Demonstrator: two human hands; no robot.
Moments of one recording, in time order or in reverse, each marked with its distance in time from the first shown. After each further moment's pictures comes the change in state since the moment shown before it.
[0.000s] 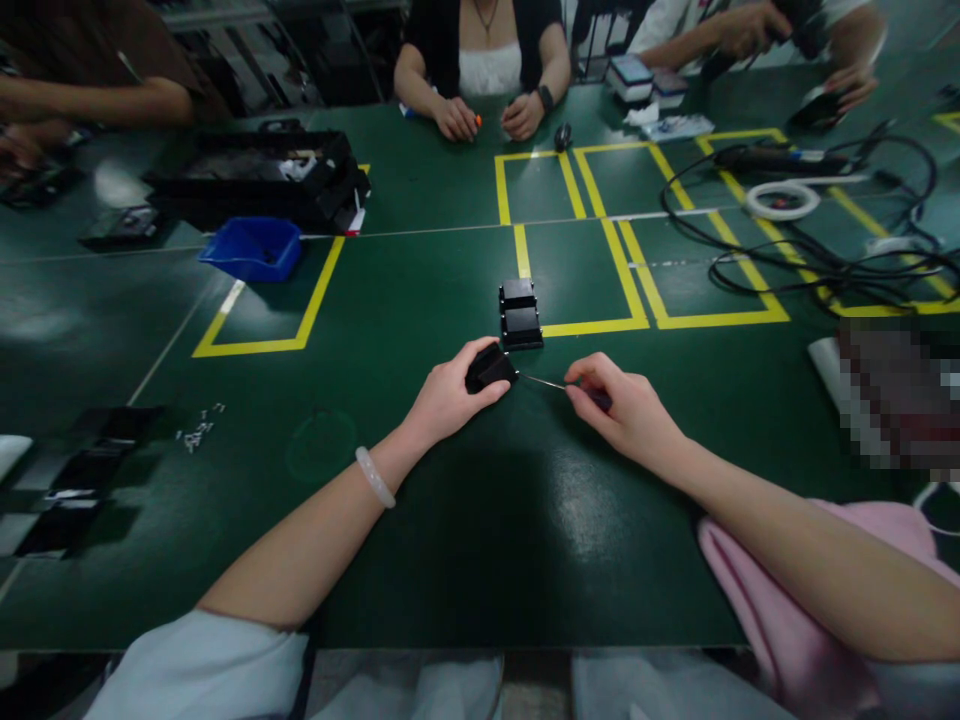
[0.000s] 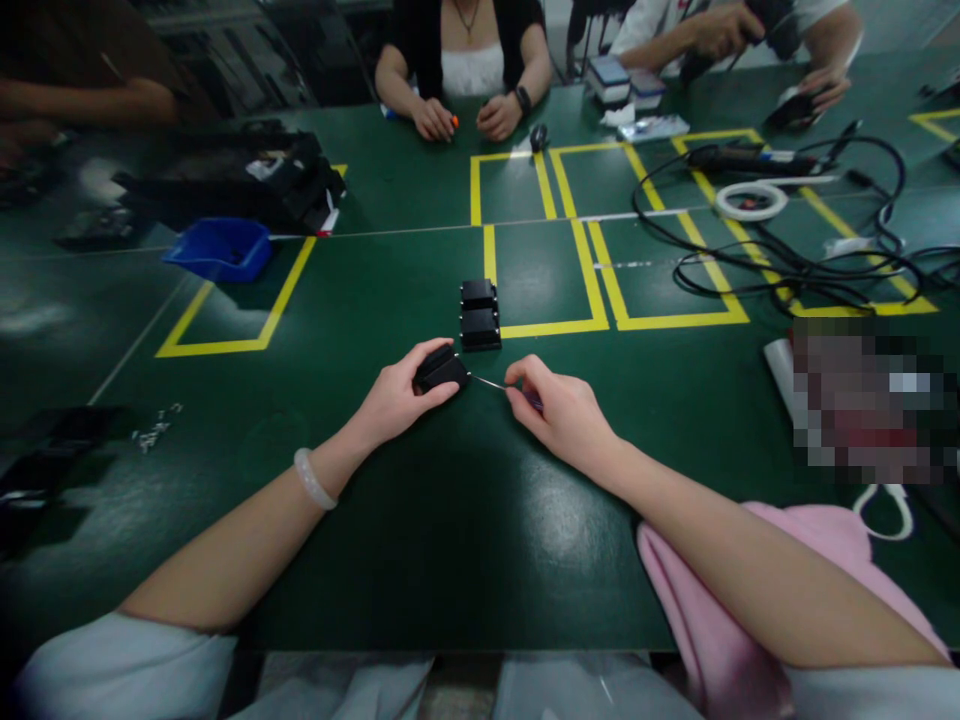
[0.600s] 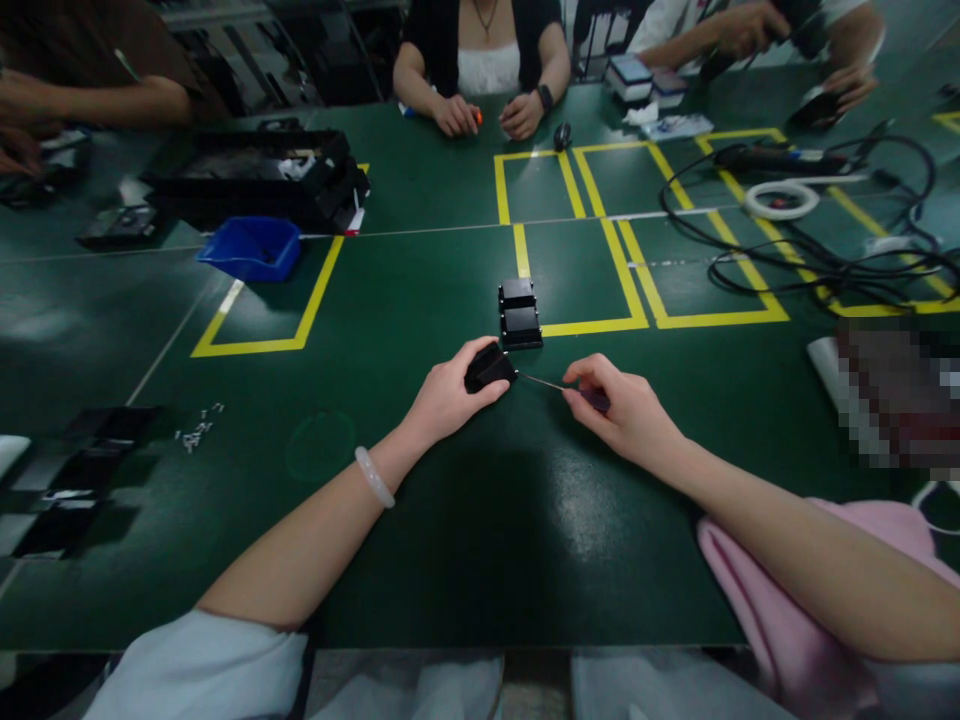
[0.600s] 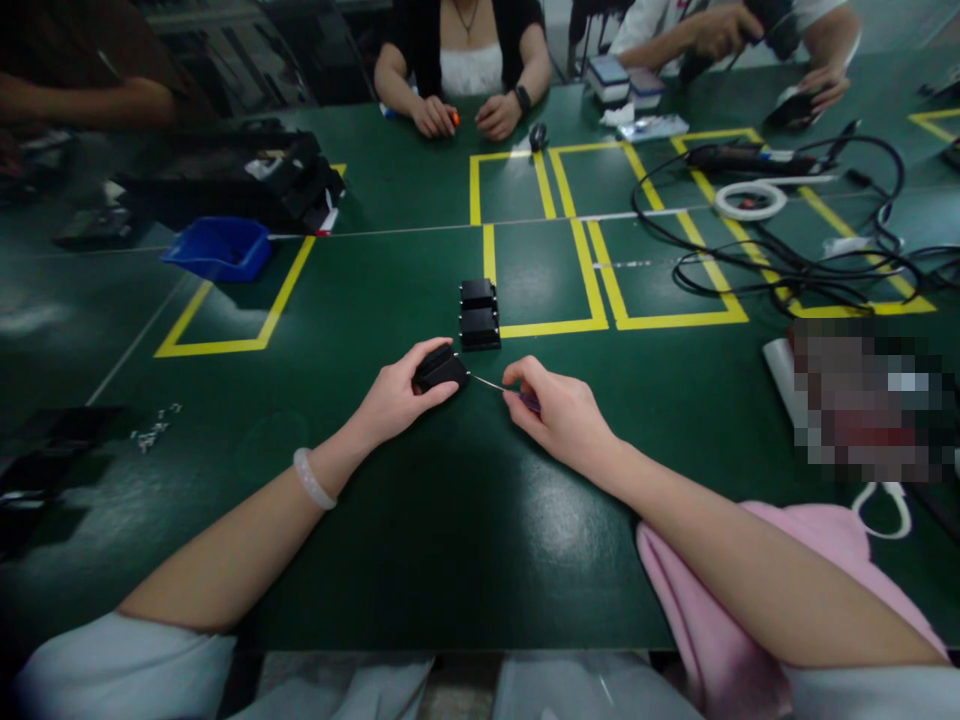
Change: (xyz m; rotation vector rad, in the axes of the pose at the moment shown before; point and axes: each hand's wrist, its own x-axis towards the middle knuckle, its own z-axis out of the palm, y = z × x) left_hand 0.000 0.001 0.000 -0.004 -0.002 -0.006; right_hand 0.000 -0.001 0.000 -0.009 0.006 -0.018
